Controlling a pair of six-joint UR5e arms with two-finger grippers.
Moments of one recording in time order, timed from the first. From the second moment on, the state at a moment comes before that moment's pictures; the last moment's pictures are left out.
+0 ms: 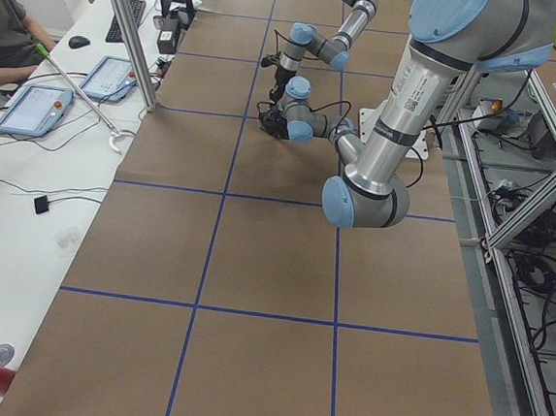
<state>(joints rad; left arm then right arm) -0.49 -2.12 -1.54 -2.14 -1.76 -2.04 0.49 -0.91 1.50 -1.12 1.68 1.70</state>
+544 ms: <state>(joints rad) -0.49 -2.11 -1.55 -2.14 -1.76 -2.04 0.49 -0.94 1.51 -1.12 1.70 1.70</state>
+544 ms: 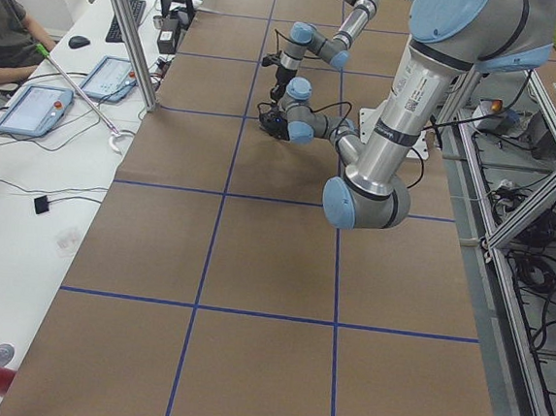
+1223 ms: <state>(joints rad) -0.49 -2.11 -1.56 -2.14 -1.76 -2.04 0.51 -0.96 1.54 -1.13 1.72 1.70</state>
